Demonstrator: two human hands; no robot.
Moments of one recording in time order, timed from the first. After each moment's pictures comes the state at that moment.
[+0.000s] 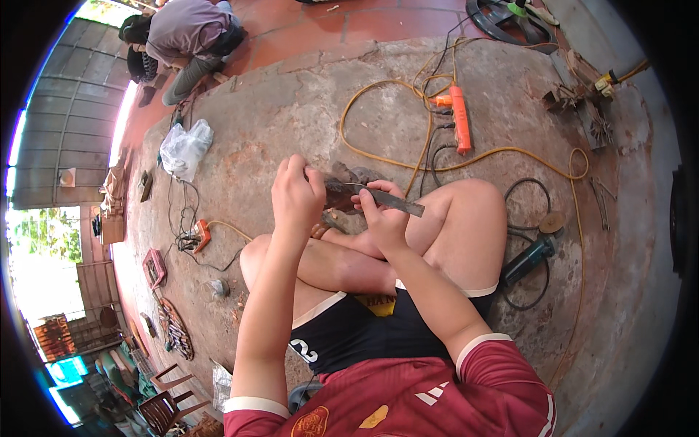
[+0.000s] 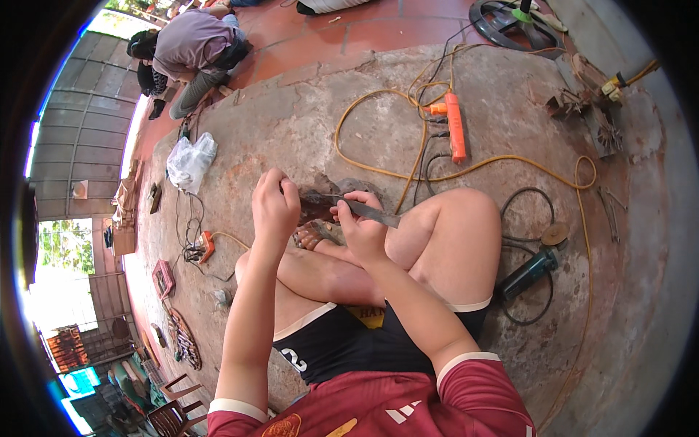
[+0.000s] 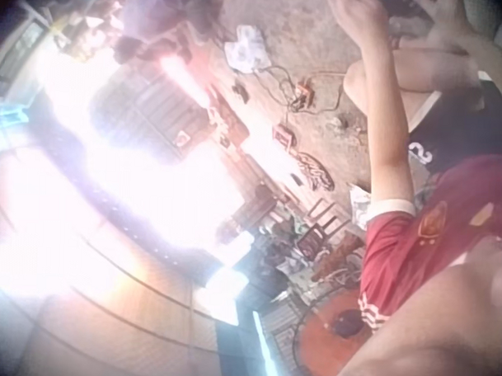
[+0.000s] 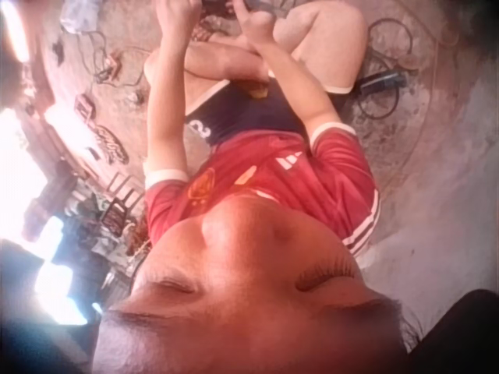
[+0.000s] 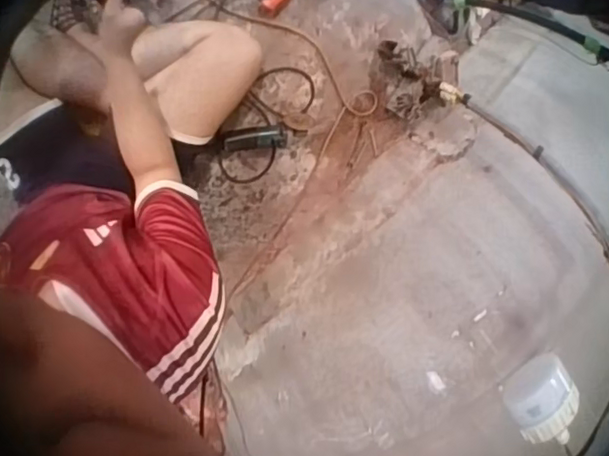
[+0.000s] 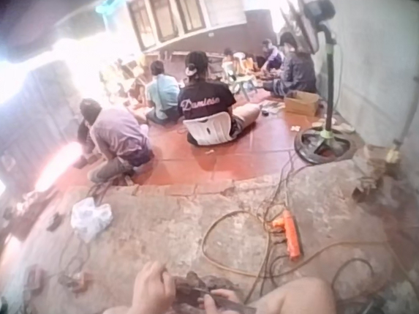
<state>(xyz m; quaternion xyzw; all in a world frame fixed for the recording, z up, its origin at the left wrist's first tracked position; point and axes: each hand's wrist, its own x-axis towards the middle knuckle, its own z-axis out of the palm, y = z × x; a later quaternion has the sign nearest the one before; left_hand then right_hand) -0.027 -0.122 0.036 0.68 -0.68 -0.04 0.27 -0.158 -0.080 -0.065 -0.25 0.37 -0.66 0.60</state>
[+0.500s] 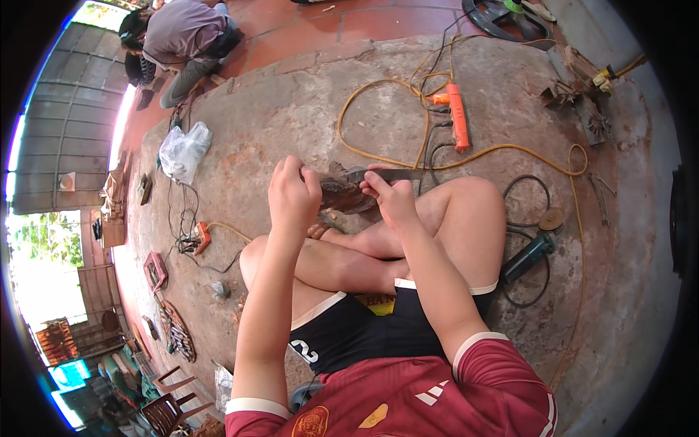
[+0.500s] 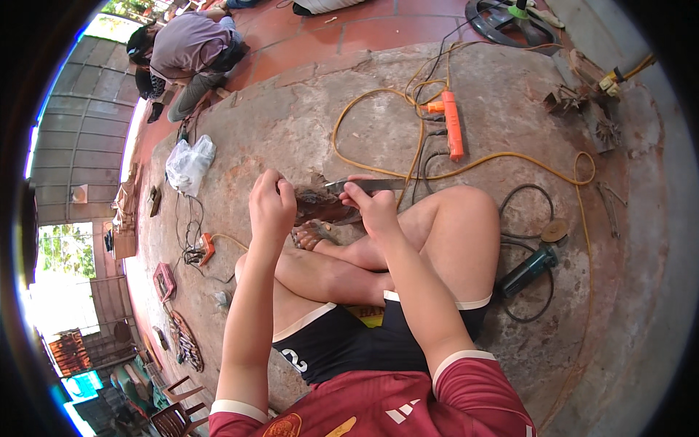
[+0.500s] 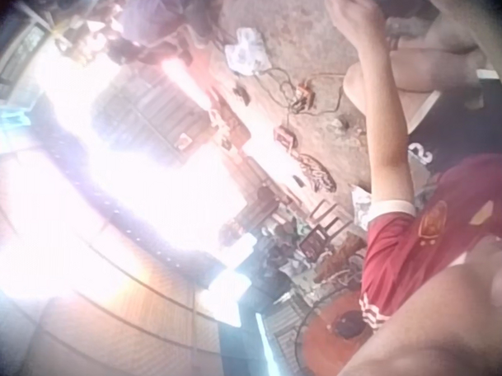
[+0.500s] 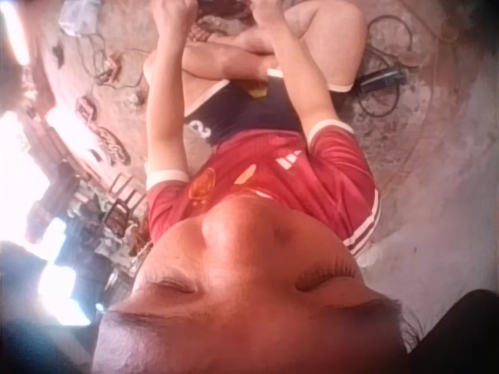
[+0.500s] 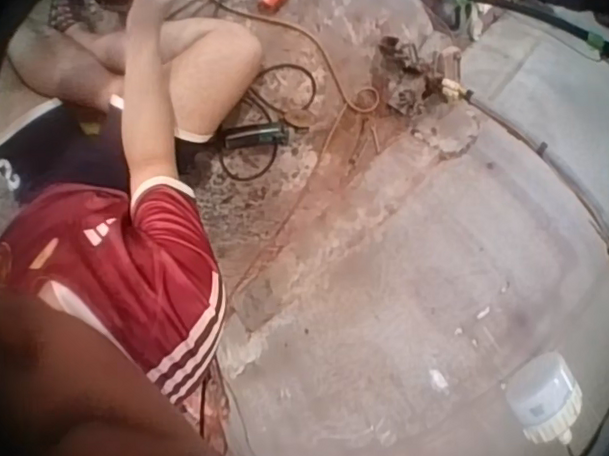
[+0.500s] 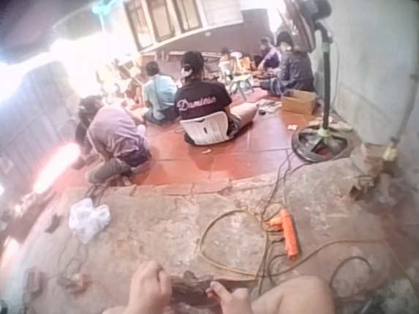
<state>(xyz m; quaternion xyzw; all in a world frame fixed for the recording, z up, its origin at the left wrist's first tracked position) -0.025 -0.124 0.037 0.69 -0.67 -0.06 0.26 -0.190 -0.119 -0.084 -0.15 0.30 -0.59 0.73</state>
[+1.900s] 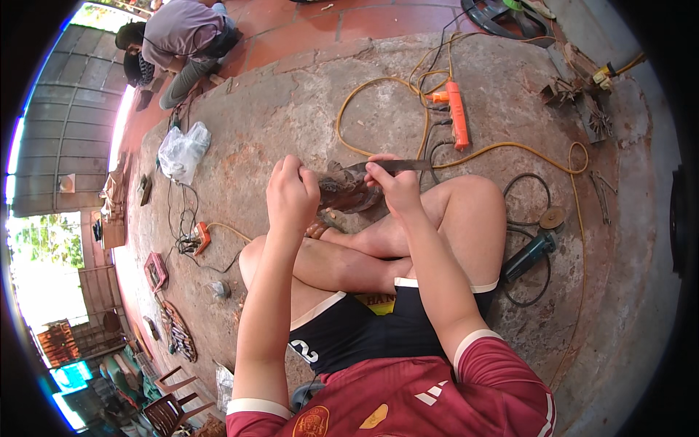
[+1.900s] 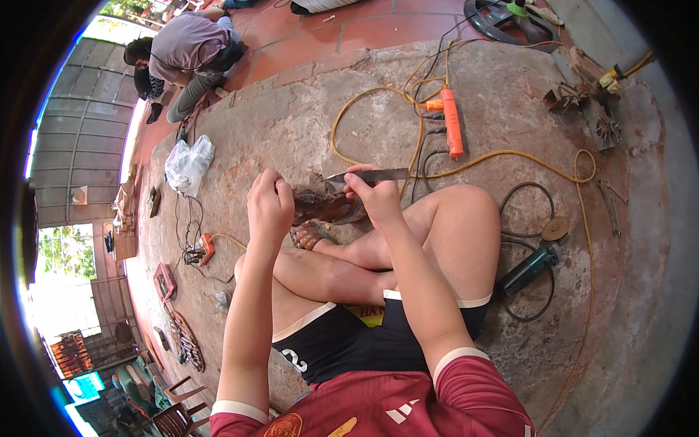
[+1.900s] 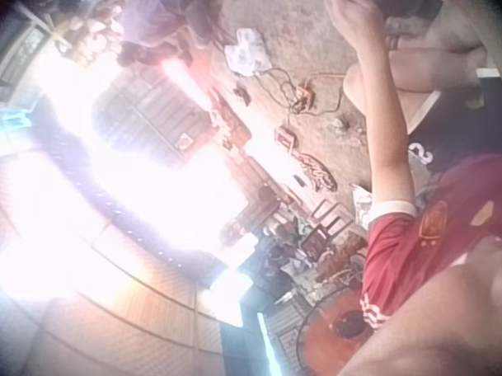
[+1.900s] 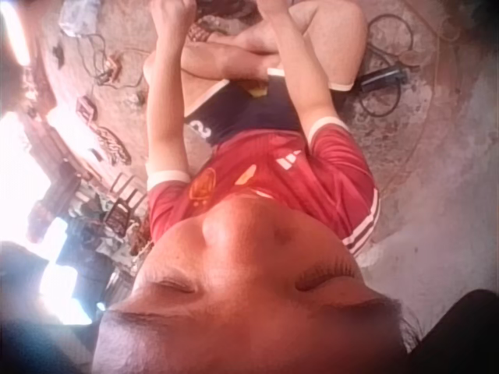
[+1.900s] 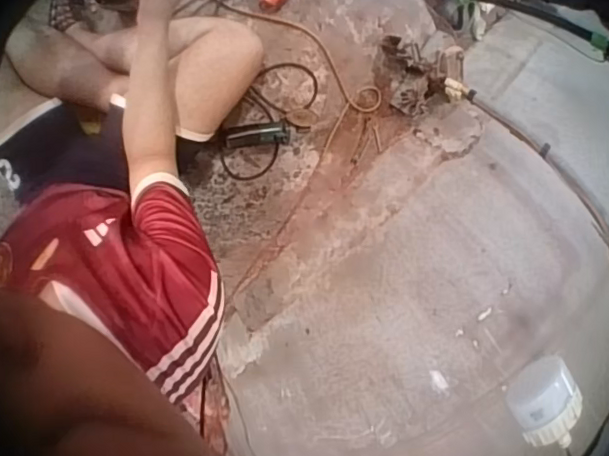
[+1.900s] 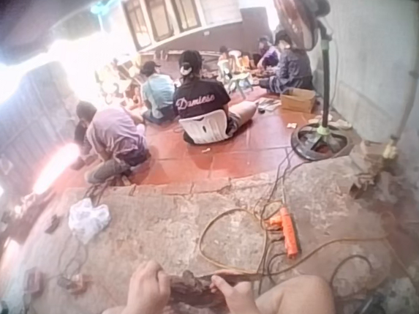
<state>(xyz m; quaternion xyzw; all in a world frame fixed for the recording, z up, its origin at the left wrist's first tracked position) -0.023 -0.124 0.038 0.68 -0.68 -0.06 0.25 -0.200 -0.135 -0.078 -0.23 0.32 -0.60 0.70</state>
